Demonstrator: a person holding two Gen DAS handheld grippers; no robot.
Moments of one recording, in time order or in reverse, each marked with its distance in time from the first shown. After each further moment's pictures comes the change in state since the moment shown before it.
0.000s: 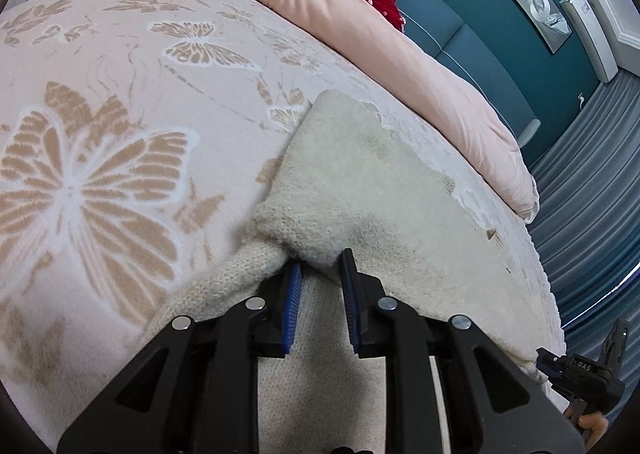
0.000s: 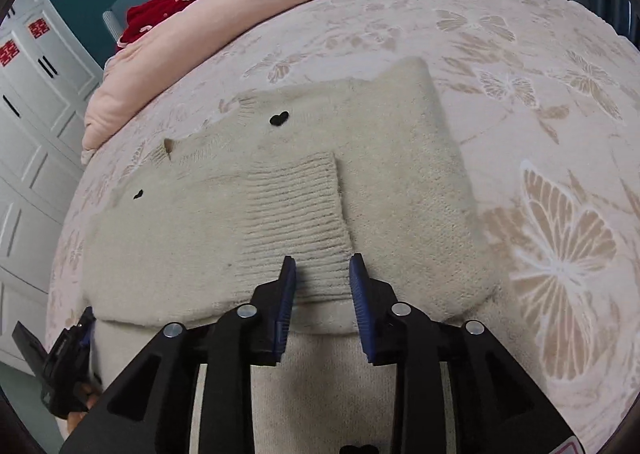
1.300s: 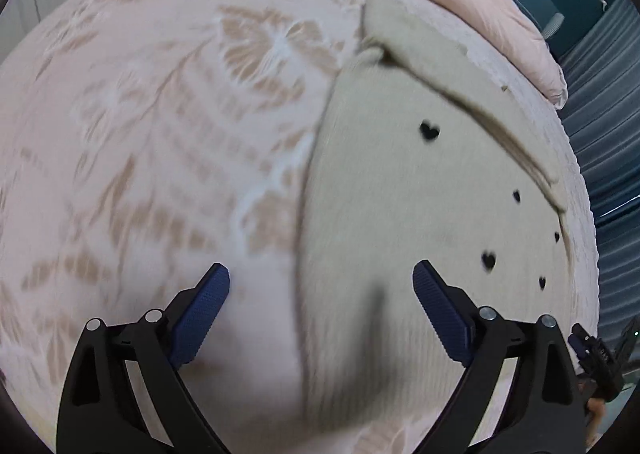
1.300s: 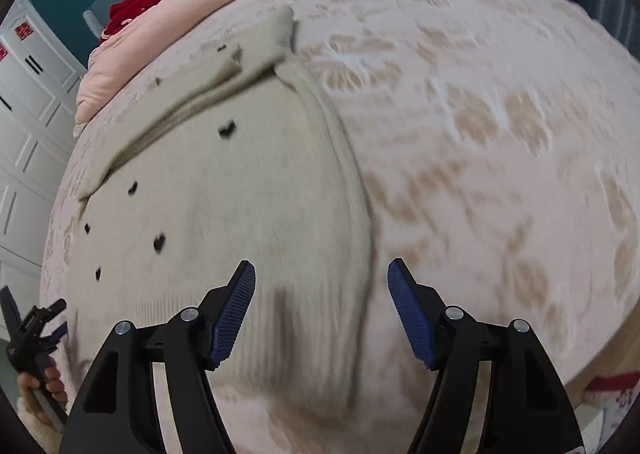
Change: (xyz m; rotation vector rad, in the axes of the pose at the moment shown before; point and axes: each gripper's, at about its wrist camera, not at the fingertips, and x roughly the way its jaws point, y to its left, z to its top) left arm -0.178 0.064 -0.070 0.133 0.404 0.159; right arm -0.166 -0.101 -0.203 0.110 0.093 -0.068
